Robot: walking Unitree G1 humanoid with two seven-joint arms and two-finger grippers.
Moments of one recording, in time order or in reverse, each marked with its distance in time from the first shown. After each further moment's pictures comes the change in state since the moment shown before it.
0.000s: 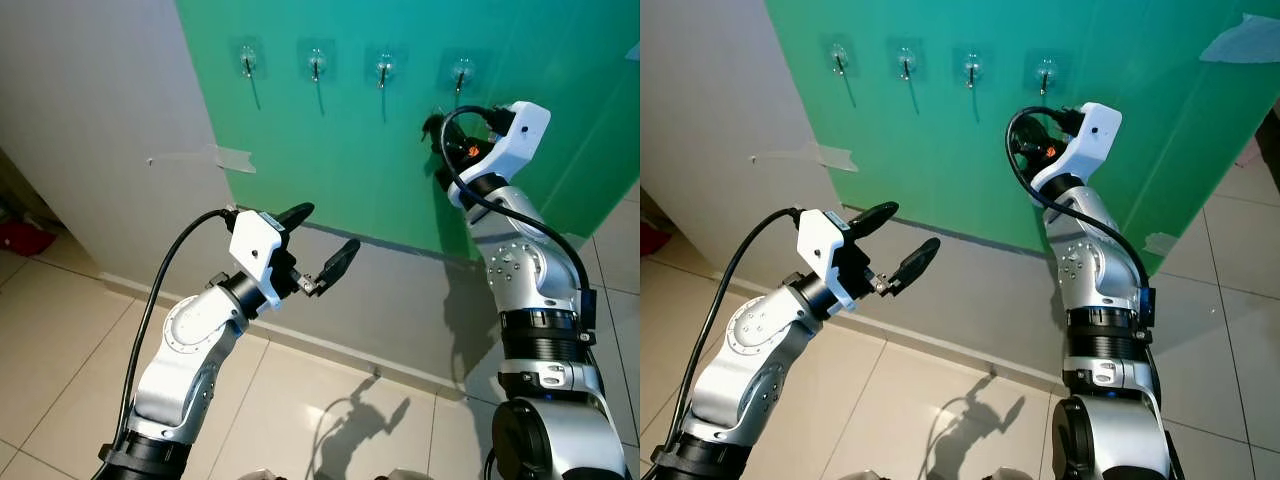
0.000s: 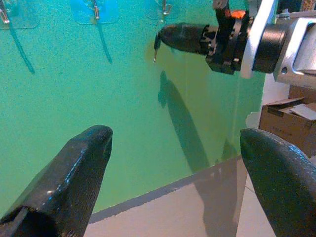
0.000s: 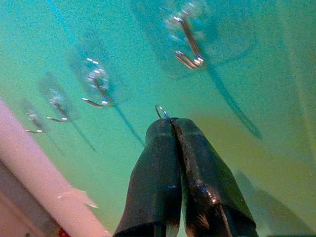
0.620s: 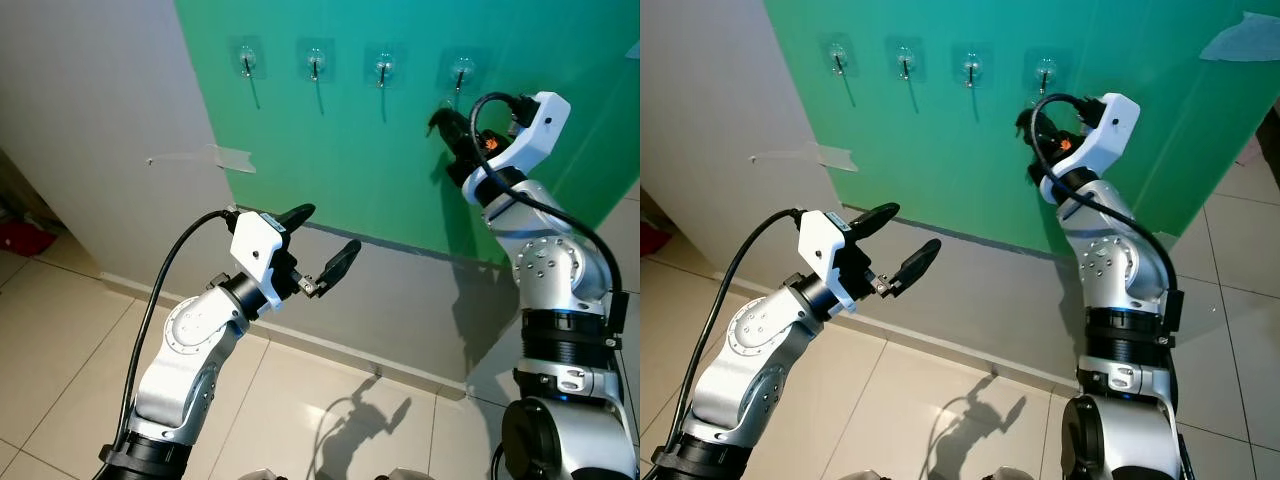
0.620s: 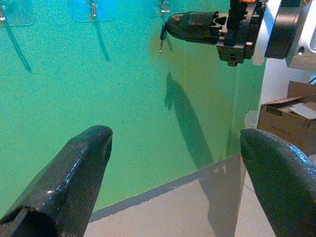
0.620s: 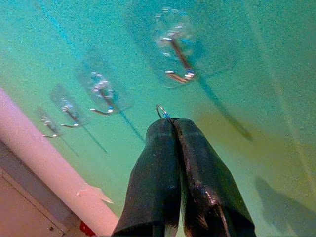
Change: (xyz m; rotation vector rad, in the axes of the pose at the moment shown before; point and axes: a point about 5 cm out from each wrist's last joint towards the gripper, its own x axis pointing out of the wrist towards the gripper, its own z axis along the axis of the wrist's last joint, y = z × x) left arm 0.000 -0.001 -0.001 -0.003 0.002 -0.004; right arm -0.007 -0.006 0.017 0.095 0.043 -0.017
